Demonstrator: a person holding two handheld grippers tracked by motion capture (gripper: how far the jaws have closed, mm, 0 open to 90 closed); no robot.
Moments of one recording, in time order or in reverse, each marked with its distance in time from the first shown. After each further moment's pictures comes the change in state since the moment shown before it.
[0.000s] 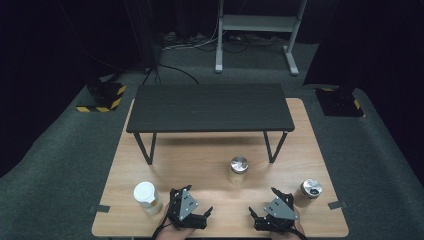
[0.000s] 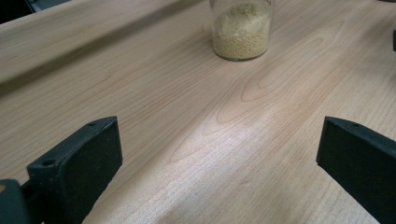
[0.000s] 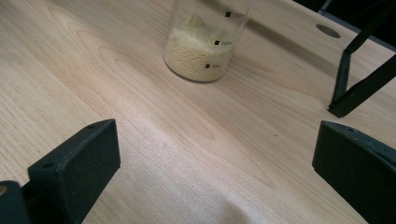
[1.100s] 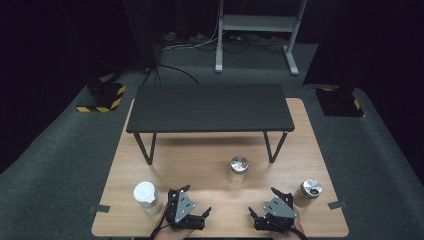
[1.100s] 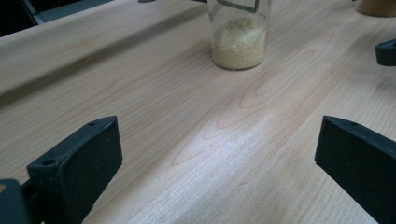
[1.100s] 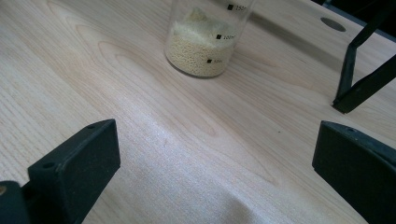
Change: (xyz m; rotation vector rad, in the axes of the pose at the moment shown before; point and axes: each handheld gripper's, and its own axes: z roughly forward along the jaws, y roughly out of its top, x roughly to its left) left arm 0.003 -0.001 -0.010 -0.067 -0.013 -0.001; right arm 0.000 0.001 0.002 0.024 0.005 0.005
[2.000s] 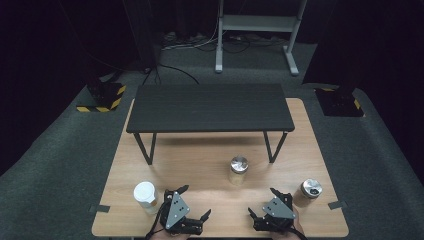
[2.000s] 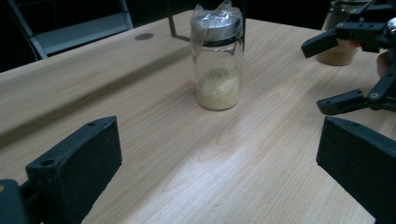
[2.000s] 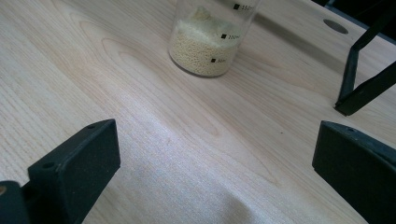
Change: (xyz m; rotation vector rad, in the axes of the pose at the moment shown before) left arm -0.008 0.031 -0.037 -0.079 -0.036 -0.013; right arm 0.002 0.000 0.000 0.004 0.003 -0.021
